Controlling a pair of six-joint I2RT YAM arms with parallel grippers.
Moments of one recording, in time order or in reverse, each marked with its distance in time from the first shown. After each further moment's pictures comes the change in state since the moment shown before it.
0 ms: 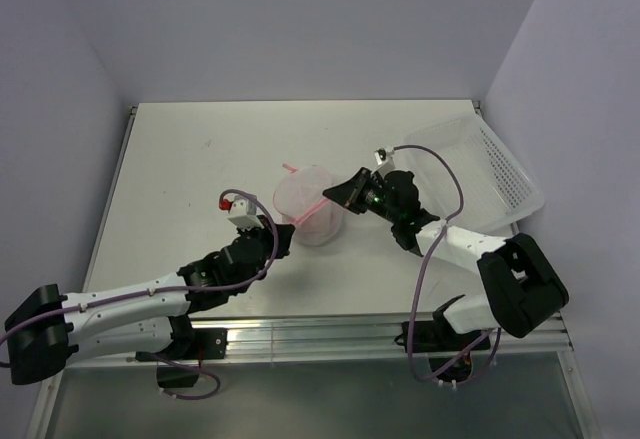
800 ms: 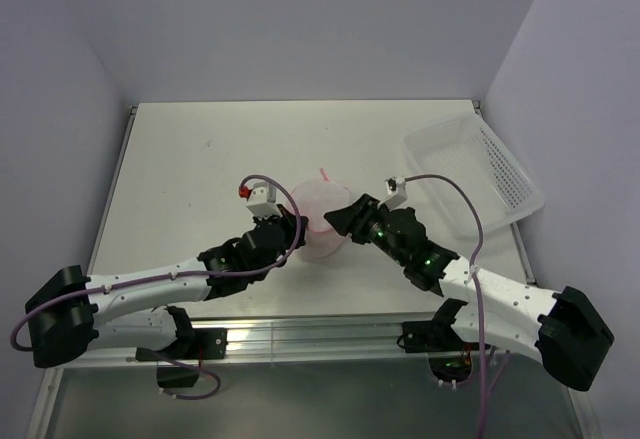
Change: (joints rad) left arm 0.009 0.172 0.144 -0.034 0.011 -0.007; right arm 0.273 -0.399 -0.144 -0.256 0.386 0.025
